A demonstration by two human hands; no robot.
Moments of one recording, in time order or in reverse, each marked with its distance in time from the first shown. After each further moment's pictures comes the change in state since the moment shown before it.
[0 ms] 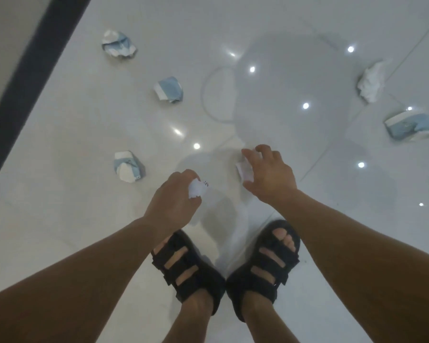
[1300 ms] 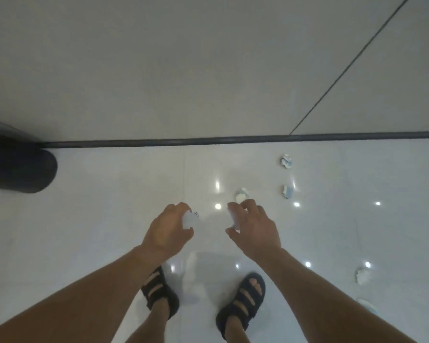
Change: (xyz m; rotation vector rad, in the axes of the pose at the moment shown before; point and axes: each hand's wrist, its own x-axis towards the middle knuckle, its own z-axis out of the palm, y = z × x) left_hand -0.403 -0.041 -0.153 -0.512 0.596 -0.505; right_hand -0.279 -0.327 -0.207 -0.369 0.024 -0.791
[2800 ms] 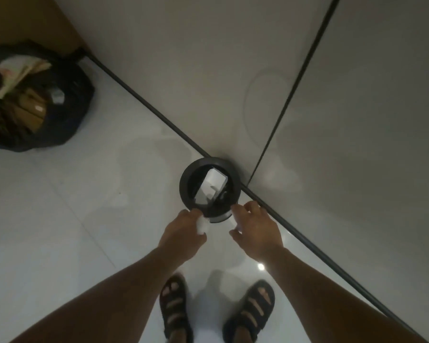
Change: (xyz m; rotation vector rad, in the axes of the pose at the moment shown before) left_hand 0.045 -0.596 -0.418 -0.271 0.383 -0.531; right_hand 0.393 -0.721 0.164 -0.265 -0.230 -0.702
